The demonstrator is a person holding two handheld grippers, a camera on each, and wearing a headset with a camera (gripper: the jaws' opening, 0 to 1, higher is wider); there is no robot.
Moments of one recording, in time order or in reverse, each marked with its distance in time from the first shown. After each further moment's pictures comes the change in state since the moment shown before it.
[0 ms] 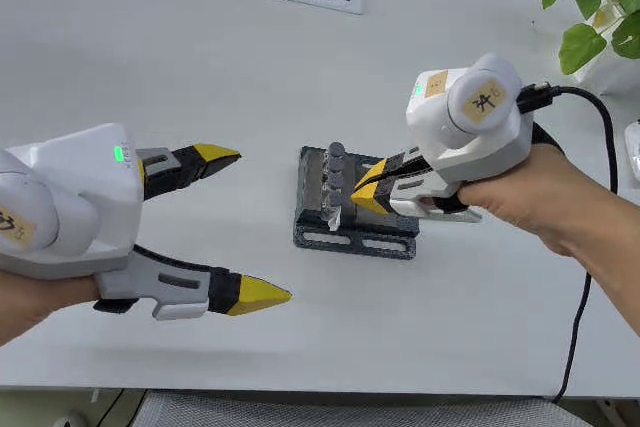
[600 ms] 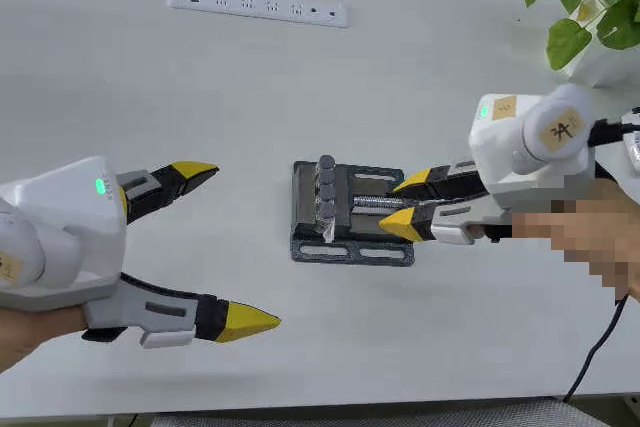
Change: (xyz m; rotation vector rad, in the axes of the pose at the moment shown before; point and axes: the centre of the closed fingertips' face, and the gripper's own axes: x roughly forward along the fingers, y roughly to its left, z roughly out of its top) left arm -0.001 0.004 -0.004 0.012 0.022 0.020; right arm -0.034 -0.005 -0.035 0.122 -0.156 -0.054
